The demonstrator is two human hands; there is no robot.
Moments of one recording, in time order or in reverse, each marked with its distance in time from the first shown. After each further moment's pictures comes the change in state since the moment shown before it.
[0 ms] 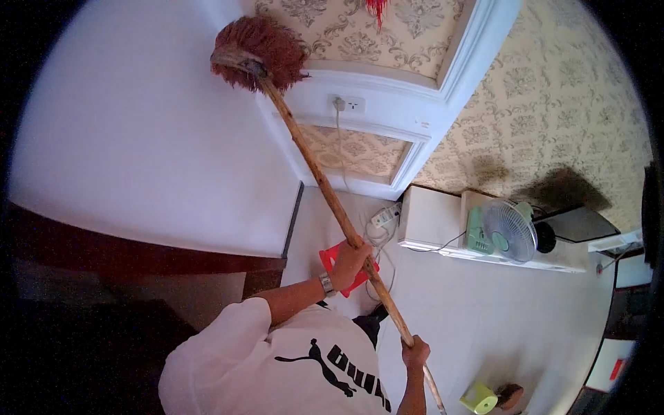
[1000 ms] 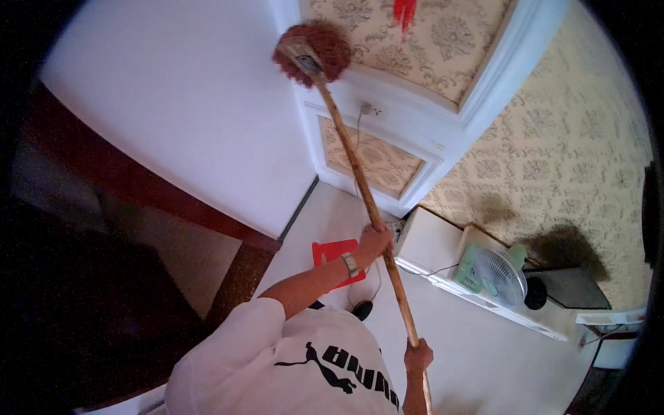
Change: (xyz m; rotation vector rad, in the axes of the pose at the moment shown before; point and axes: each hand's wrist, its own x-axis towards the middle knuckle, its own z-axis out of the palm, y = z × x) left_hand 0.081 -0.045 0.083 0.060 0.143 0.168; right_hand 0.087 0.069 -0.083 -0.068 0.064 -0.069
